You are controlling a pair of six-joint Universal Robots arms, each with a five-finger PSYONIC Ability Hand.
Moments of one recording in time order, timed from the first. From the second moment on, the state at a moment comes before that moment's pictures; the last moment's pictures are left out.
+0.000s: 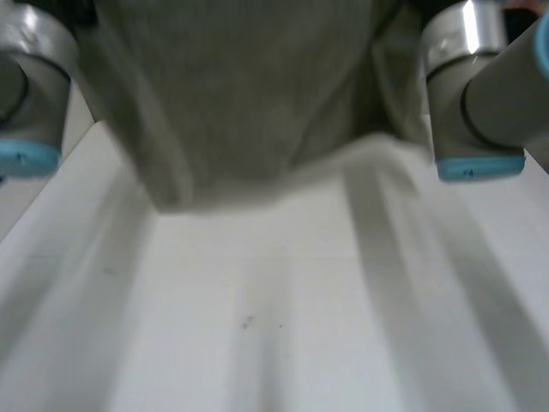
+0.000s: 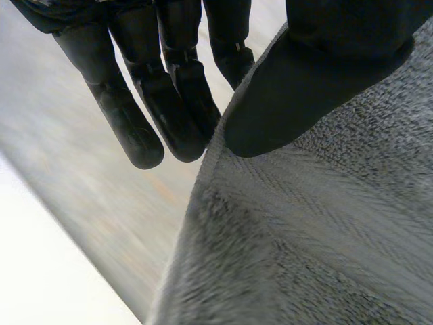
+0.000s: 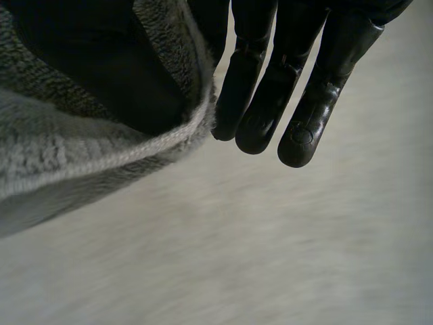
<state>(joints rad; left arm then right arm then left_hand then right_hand) 4.42 -1.96 -0.98 3.47 -1.57 3.62 2.05 -1.13 1.00 -0.57 1.61 2.11 1.18 1.22 1.22 1.22 1.04 0.96 1.18 1.18 1.19 0.98</state>
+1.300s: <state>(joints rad) 4.53 -1.83 -1.98 3.61 -1.46 3.53 1.71 -1.12 1.71 -0.21 1.45 3.06 1.19 1.22 1.22 1.22 1.04 0.97 1.16 1.15 1.15 0.95</state>
